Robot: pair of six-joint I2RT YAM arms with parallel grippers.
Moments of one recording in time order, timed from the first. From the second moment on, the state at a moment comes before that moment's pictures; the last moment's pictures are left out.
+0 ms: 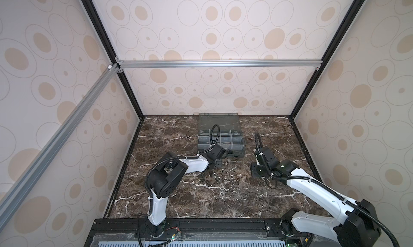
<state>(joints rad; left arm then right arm) -0.75 1.93 1.10 -0.14 -0.31 -0.54 0.57 1.14 0.81 -0.70 0.16 0.49</state>
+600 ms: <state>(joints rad) -0.77 1.76 1.04 -0.13 -0.18 -0.53 0.57 1.14 0.81 -0.70 0.16 0.48</state>
